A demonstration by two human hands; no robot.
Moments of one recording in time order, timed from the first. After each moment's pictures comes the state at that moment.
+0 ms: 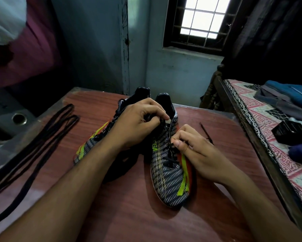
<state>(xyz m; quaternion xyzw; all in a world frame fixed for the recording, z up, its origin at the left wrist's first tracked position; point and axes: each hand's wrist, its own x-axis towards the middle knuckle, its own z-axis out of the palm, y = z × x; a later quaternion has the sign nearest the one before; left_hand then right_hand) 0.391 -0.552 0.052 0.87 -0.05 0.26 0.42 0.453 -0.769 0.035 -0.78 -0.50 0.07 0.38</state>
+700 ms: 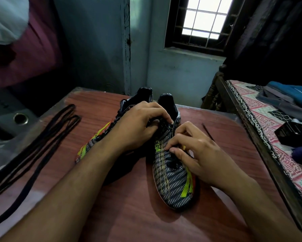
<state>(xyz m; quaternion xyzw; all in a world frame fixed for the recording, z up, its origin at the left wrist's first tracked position) 0.389 -0.543 0.049 0.92 -0.10 0.25 0.29 0.440 -0.769 0.046 -0.80 -0.53 -0.05 0.27</state>
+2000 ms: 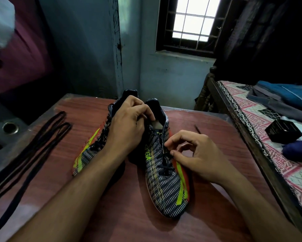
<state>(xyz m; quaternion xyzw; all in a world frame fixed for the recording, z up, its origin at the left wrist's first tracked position) 0.397 -0.559 0.048 0.87 0.06 0.35 0.33 0.452 -0.774 0.044 -0.77 -0.46 0.05 0.44</state>
